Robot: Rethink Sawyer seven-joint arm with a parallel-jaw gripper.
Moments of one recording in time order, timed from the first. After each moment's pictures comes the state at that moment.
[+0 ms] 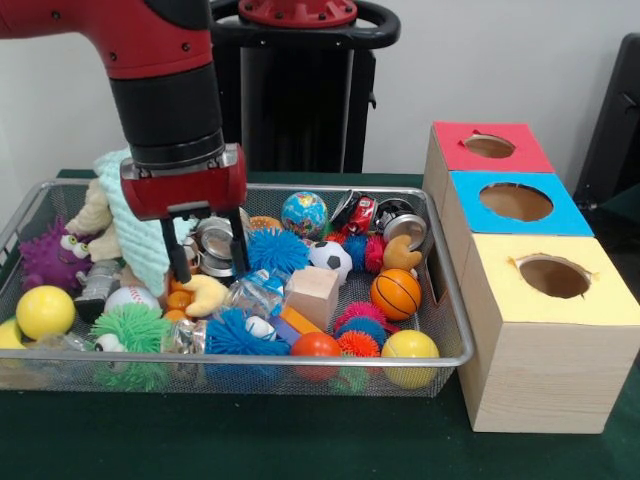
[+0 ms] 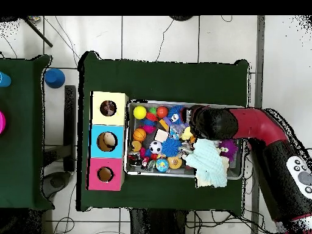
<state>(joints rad) -0.90 -0.56 0.73 1.56 -0.63 0.72 1.69</state>
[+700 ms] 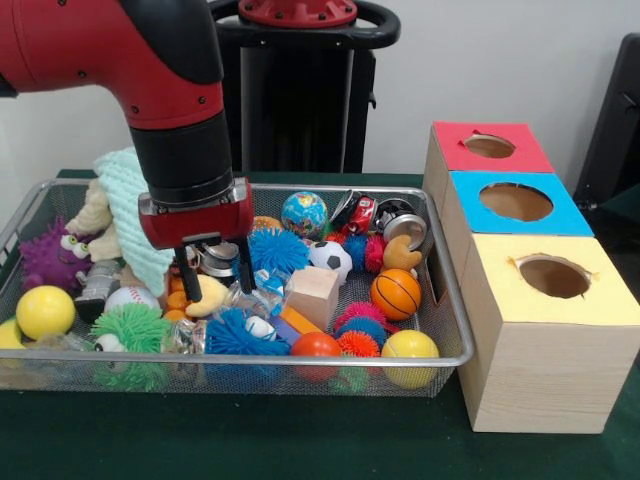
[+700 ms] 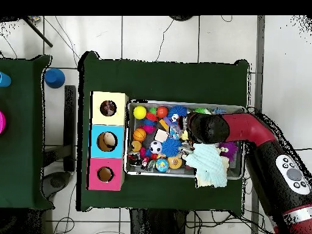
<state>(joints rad) -0.90 -0.48 0.72 1.56 -0.72 0.72 1.69</state>
